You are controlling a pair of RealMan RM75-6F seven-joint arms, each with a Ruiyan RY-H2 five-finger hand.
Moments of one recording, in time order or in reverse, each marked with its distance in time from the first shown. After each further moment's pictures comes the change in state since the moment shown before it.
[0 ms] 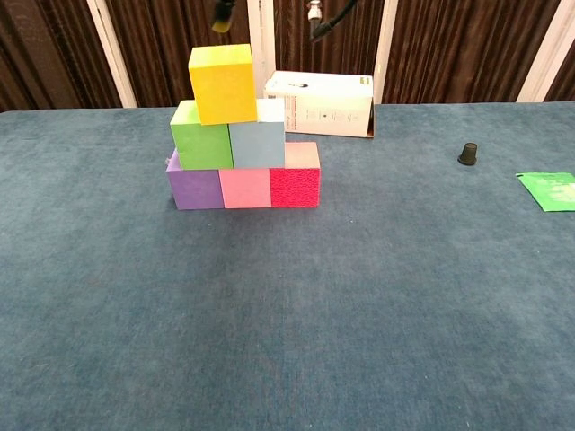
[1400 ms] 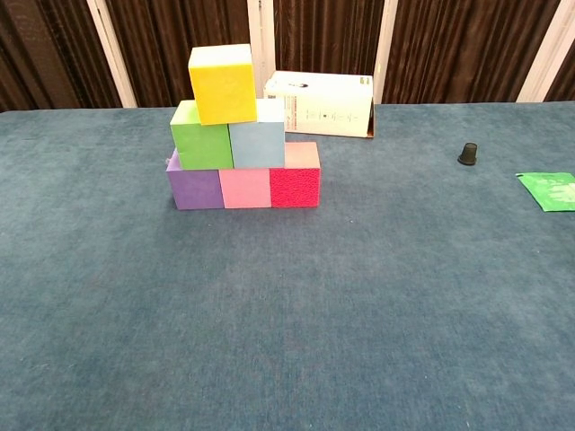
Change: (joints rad) left arm 0.070 0.107 0.131 -0.112 0.187 0.019 -0.129; right arm -1.320 0.363 -0.725 -0.154 -1.747 0.468 1.068
